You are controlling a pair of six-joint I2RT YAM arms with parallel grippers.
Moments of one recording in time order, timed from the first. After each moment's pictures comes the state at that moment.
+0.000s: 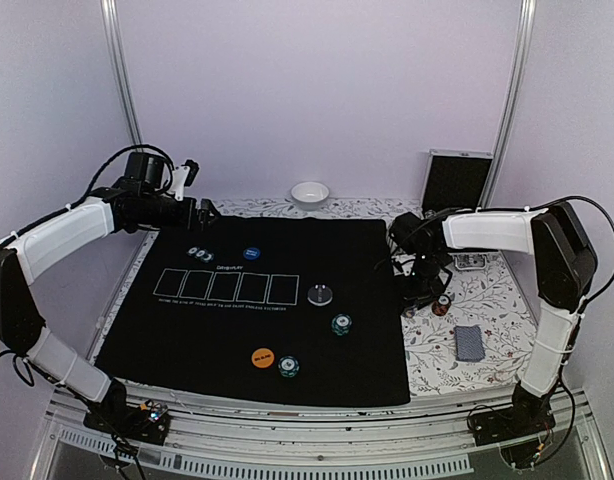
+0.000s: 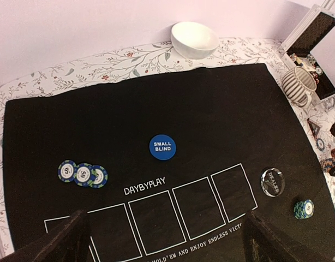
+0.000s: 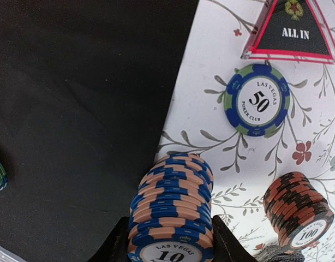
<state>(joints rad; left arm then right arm) -0.26 1.46 1.20 -0.41 0.17 -0.06 0.57 1.89 1.32 -0.92 0.01 0.33</state>
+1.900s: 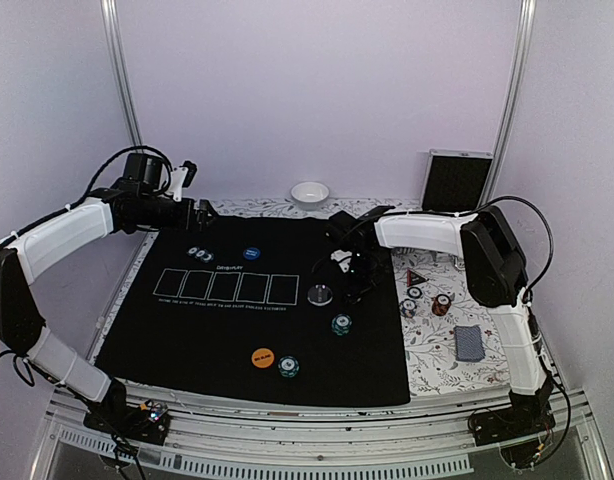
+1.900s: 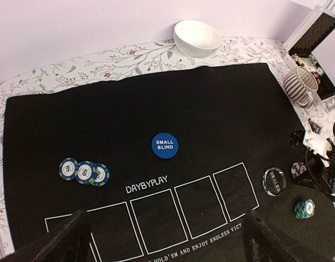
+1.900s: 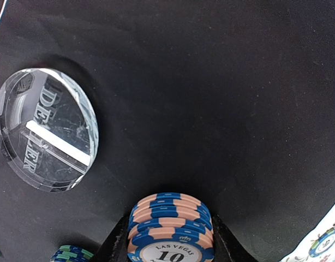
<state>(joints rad) -0.25 1.46 1.20 -0.41 0.18 -0.06 0.75 2.30 1.85 -0.98 0.05 0.21</state>
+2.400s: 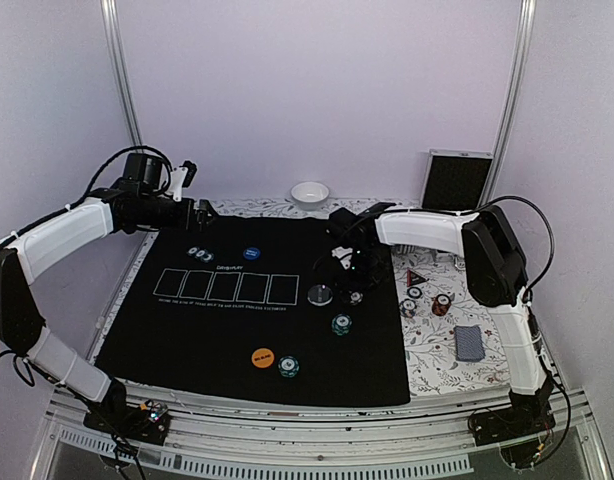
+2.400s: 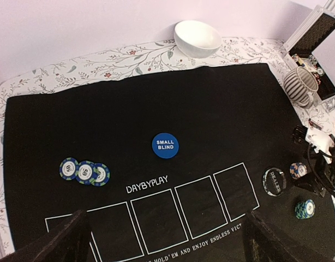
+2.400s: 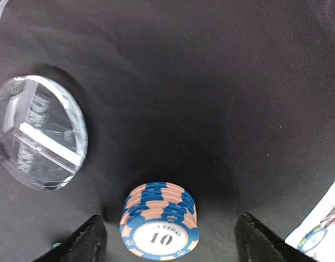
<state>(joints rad) -0.25 1.46 1.20 -0.41 0.18 -0.06 0.75 2.30 1.87 -1.00 0.08 0.20</state>
